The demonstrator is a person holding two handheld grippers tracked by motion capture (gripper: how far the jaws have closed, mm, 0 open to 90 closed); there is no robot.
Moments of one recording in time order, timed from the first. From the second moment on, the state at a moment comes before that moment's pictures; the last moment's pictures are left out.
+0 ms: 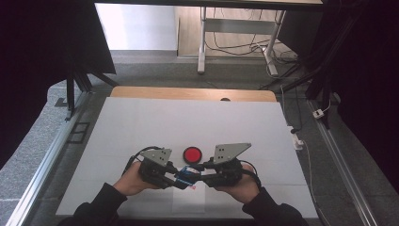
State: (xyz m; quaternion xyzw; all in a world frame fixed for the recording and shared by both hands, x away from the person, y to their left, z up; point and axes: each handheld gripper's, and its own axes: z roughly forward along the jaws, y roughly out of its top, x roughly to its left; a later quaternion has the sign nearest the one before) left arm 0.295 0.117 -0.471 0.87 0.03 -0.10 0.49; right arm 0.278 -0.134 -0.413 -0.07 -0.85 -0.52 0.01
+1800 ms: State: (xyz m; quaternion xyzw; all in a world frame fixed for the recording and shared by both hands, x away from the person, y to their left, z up) left arm 0.288 0.121 -0.465 0.87 0.08 -0.04 0.49; right arm 0.279 -0.136 -0.412 -0.08 -0.84 -0.53 0.00
